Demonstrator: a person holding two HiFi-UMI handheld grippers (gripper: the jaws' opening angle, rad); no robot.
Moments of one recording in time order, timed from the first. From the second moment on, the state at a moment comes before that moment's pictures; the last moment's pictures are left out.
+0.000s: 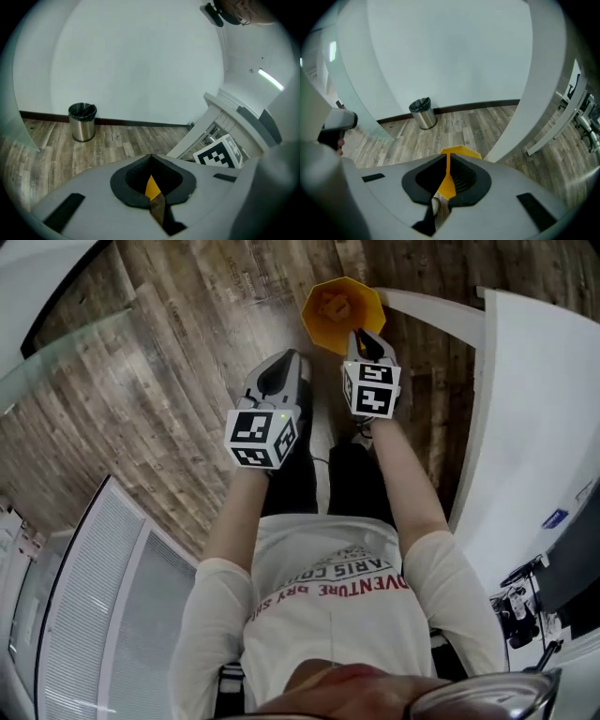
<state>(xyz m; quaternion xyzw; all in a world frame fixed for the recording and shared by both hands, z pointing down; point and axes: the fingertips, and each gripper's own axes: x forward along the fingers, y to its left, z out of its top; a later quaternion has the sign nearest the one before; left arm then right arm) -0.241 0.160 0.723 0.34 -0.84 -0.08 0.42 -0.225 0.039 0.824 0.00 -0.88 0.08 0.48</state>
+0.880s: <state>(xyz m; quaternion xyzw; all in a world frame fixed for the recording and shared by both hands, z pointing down) -0.167 -0.079 0.330 0.66 -0.73 0.01 0.19 -0.076 -0.158 0.351 0.29 -0.93 0.13 0.19</state>
